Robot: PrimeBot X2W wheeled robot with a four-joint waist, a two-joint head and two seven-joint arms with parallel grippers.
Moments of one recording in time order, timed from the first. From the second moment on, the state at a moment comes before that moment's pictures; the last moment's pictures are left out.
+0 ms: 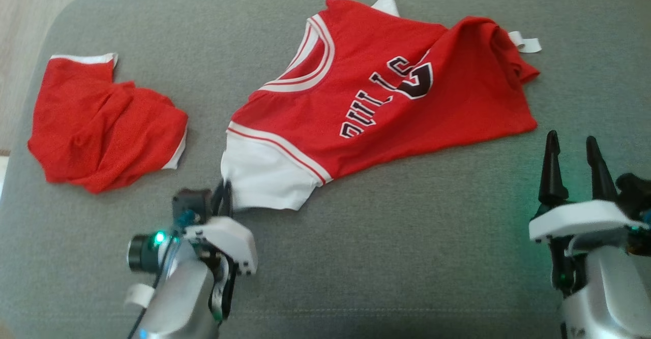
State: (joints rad) left arm -0.36 0.04 -0.41 0.76 -0.28 0.16 -0.22; right arm -0.24 -0.05 -0.16 0.42 0.17 0.12 -0.21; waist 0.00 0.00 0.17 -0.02
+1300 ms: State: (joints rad) left arm -0.36 0.04 -0.30 0.30 -0.27 0.16 -0.25; right arm -0.82 -0.06 -0.38 1.23 -0.10 0.12 -0.22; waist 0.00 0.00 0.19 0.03
